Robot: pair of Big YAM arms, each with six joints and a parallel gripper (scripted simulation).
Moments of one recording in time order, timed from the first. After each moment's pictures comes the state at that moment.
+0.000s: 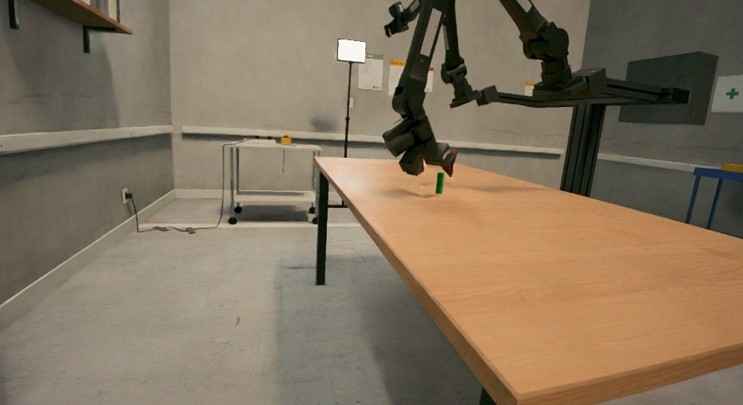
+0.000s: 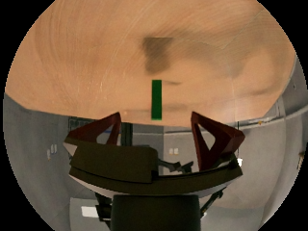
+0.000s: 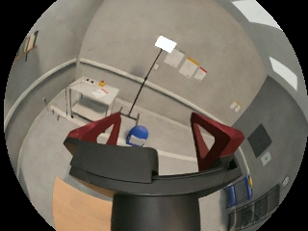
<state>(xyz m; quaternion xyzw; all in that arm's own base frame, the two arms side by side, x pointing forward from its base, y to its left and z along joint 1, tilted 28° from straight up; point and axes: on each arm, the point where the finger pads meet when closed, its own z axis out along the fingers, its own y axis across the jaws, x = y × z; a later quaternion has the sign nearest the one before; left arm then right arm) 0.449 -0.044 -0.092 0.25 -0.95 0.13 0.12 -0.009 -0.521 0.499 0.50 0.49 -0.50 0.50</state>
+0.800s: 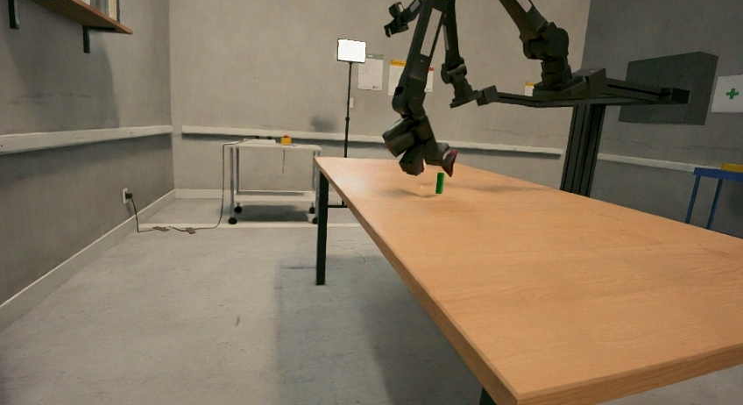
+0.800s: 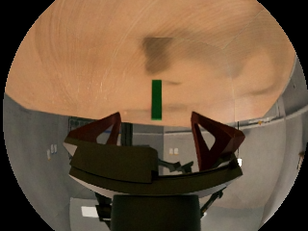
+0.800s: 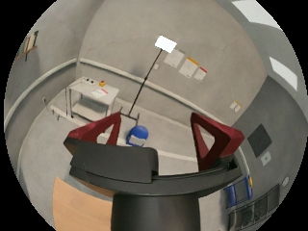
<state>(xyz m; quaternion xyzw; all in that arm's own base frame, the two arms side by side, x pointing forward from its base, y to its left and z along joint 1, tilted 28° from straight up) 0.449 -0.044 -0.092 0.25 -0.95 0.13 0.12 -0.009 -0.521 0.499 0.50 0.49 -0.50 0.50</state>
